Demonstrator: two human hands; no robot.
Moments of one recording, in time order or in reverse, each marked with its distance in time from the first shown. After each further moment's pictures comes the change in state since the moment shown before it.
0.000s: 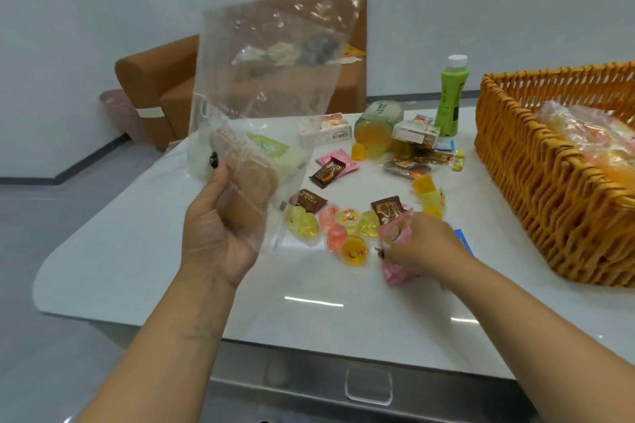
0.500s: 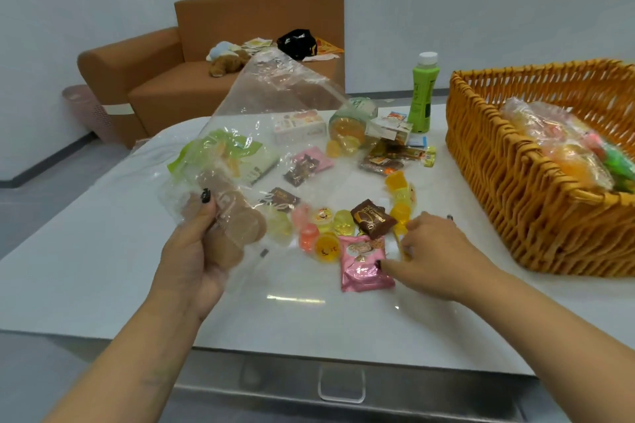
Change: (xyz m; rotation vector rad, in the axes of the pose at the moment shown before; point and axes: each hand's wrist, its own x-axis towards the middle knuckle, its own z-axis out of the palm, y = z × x) left_hand -0.003 -0.021 -0.031 0.347 0.173 -0.019; right_hand -0.015 0.051 -0.014 -0.351 0.065 -0.234
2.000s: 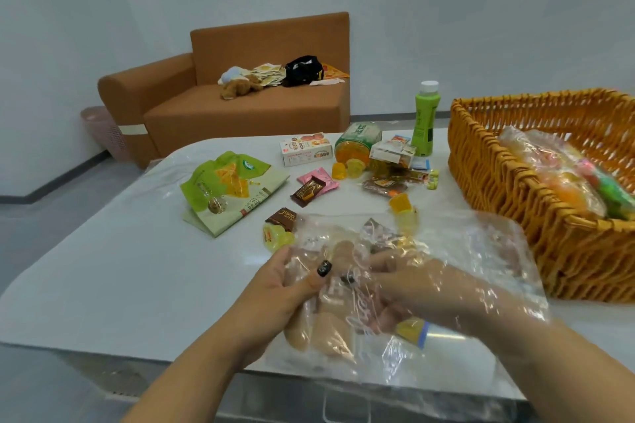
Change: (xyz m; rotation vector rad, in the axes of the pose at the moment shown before) left_hand -0.031 -0.036 0.016 0.690 -0.425 -0.105; right_hand -0.001 -0.033 -0.024 0.842 -0.418 0.035
